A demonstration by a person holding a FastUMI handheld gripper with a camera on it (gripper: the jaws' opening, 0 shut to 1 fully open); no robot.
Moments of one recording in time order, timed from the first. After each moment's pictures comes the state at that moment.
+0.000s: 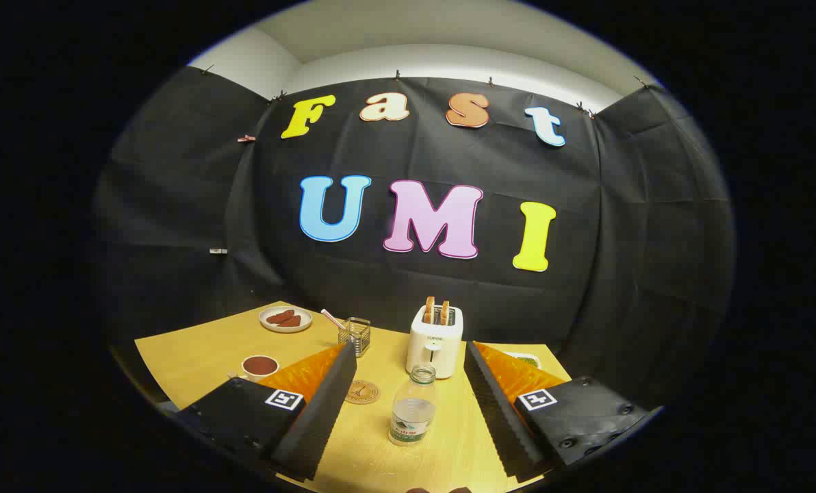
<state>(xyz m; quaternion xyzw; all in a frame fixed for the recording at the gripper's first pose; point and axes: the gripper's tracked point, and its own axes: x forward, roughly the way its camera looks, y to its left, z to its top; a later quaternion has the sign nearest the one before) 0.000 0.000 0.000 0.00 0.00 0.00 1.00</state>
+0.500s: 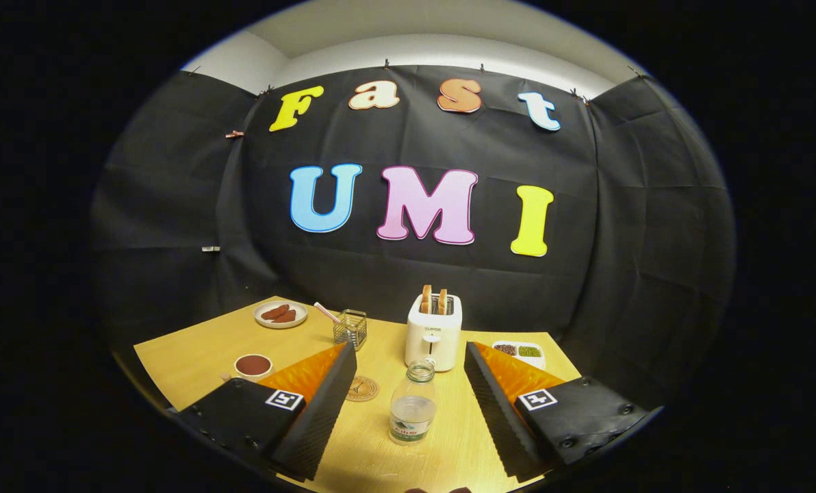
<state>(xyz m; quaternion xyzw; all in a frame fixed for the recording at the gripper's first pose) 0.017 -0.005 -0.018 0.00 0.03 -0.01 1.00</state>
